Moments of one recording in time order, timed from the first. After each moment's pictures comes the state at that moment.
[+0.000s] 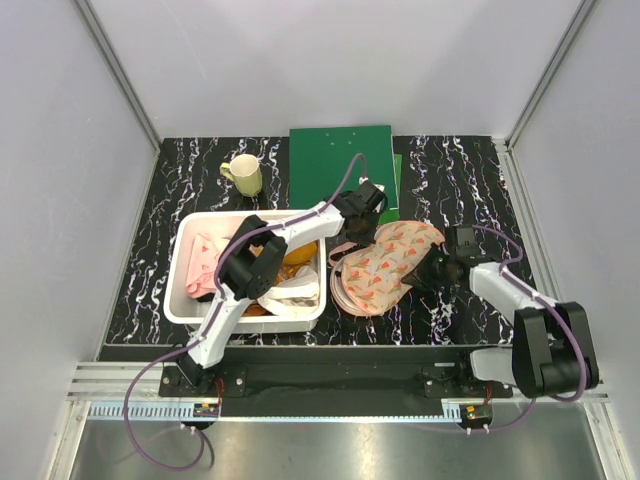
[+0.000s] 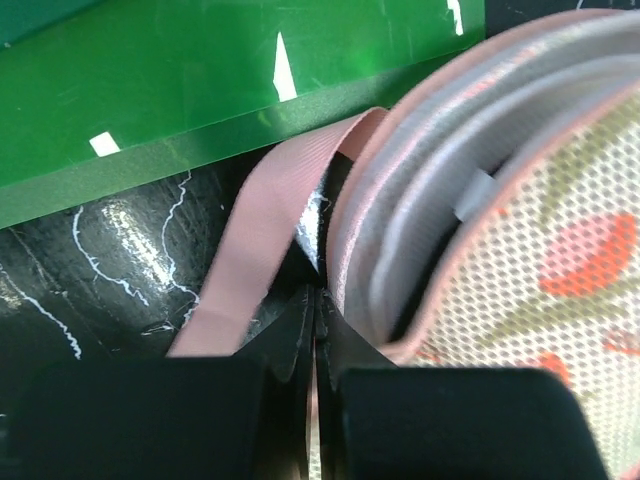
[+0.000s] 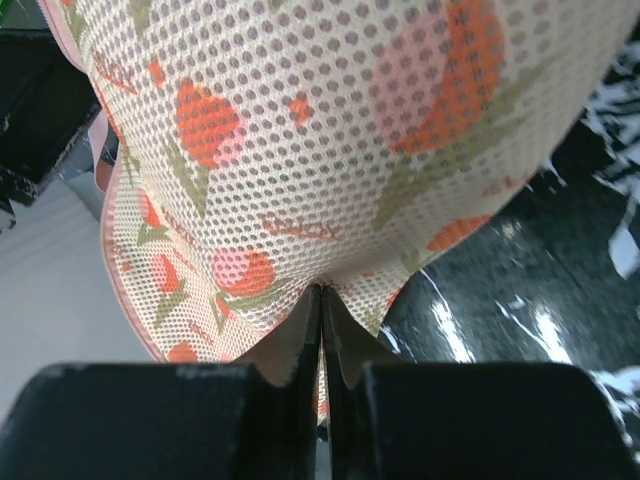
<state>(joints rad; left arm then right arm) -0.80 2.32 1.86 -0.55 0.00 -0.48 0.13 1.26 0.57 -0.33 -0.36 0.84</state>
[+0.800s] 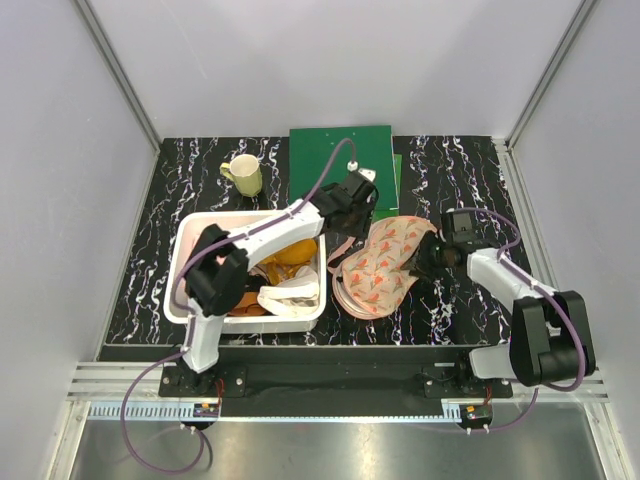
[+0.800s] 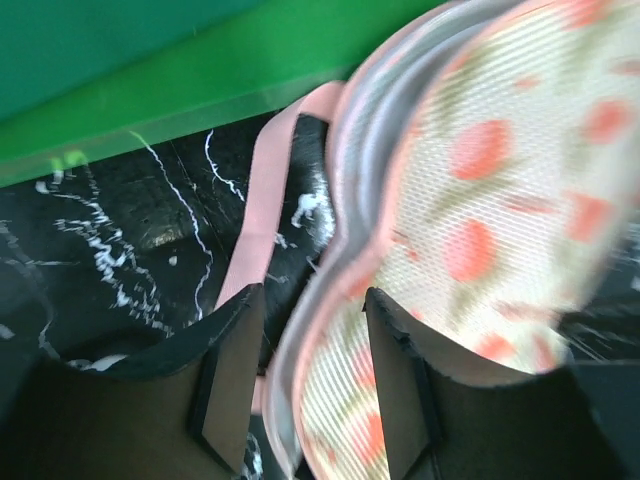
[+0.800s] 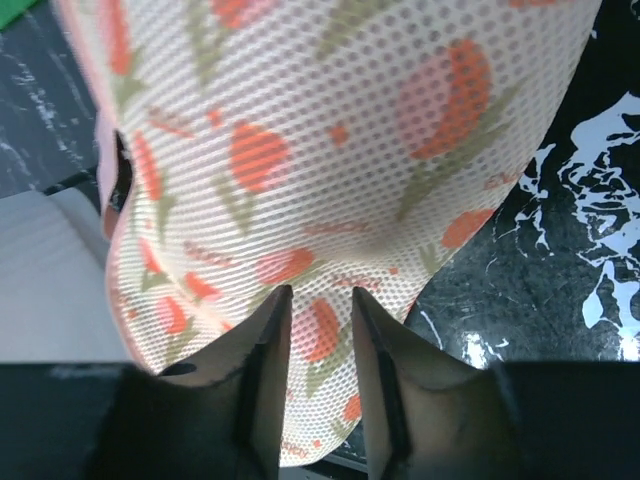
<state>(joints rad) -0.82 2.04 1.69 -0.58 -0.14 -0.44 0.16 1.37 0.70 -0.37 -0.27 0.72</state>
